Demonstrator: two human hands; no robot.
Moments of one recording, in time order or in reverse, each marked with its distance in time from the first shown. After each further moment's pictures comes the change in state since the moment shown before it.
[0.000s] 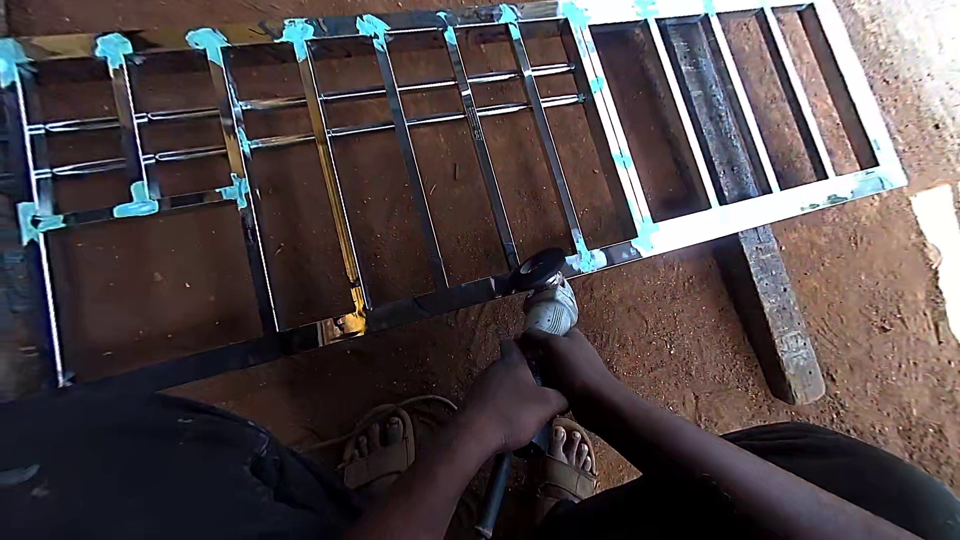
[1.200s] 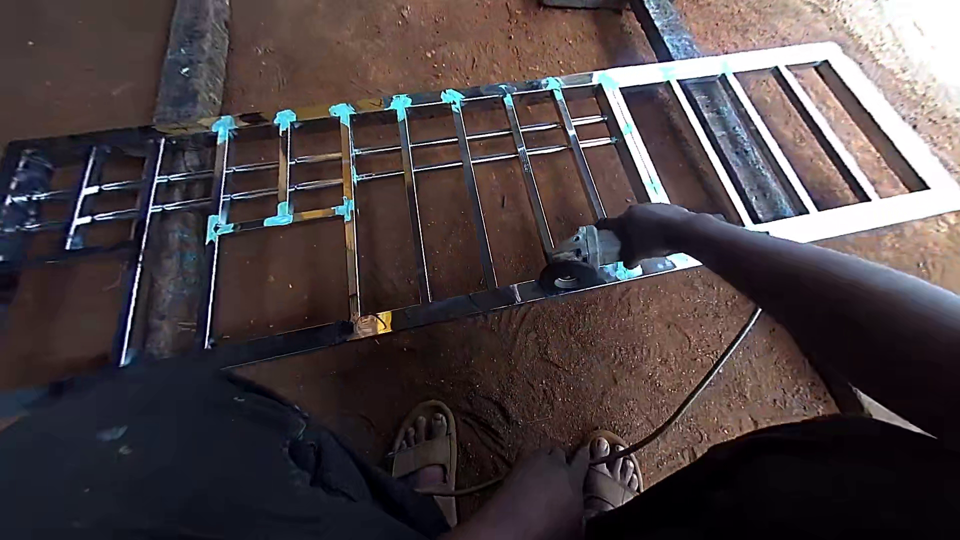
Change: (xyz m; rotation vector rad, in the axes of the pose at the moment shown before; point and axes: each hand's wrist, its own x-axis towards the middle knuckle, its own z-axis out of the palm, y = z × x) left_hand -0.015 -0.106 0.092 0.813 -0.233 0.238; right_hand 0.091 -0.142 -0.088 -1.720 0.076 -0.792
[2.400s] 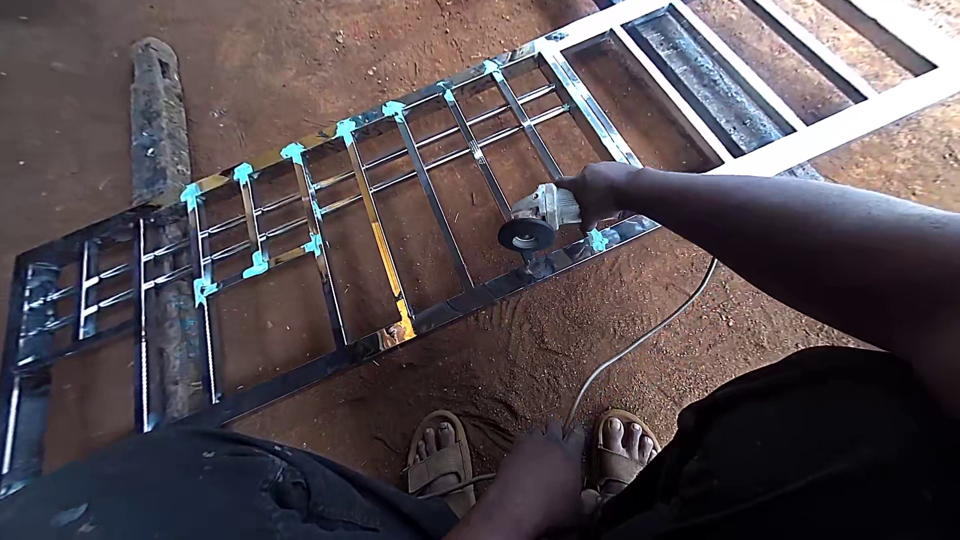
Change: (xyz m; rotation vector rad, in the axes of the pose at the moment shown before) left_hand 0.010 0.014 -0.015 0.133 -0.011 -0.115; right_hand 0.018 0.015 0.013 0.075 0.104 0.049
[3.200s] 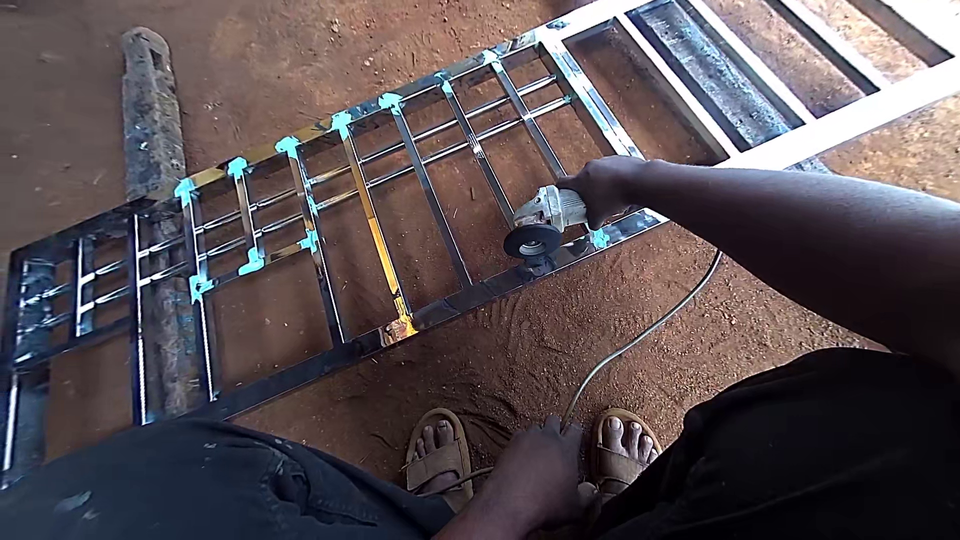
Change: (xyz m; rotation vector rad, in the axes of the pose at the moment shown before) left_hand 0.006 -0.003 -0.005 0.005 -0.011 -0.007; right_hand -0.002 0.007 0.002 -0.067 0.005 -0.078
